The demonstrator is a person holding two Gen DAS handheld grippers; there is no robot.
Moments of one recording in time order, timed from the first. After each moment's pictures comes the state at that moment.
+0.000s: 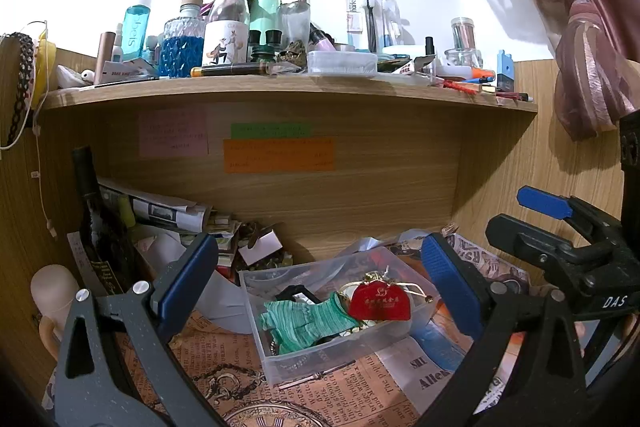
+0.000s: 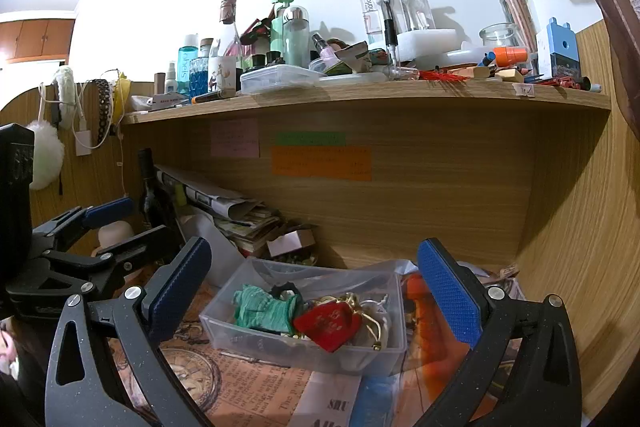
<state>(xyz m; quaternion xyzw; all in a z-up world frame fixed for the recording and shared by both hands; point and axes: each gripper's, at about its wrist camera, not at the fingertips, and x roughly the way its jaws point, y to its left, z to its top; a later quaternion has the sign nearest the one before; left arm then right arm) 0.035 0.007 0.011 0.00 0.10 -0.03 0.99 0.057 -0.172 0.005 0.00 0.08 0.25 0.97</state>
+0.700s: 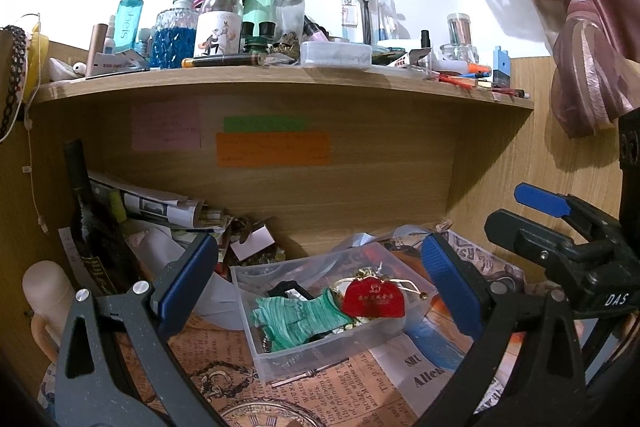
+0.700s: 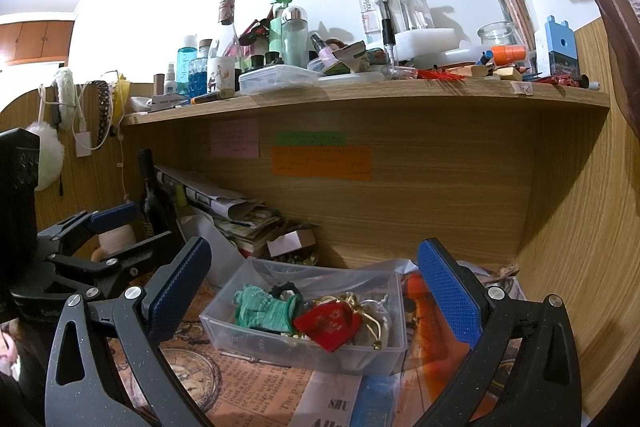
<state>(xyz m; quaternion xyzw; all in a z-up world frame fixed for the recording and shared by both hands) 0.039 0.005 0.007 0.00 0.11 -0.04 0.99 0.057 -0.173 0.004 0.00 0.08 0.25 0.97</state>
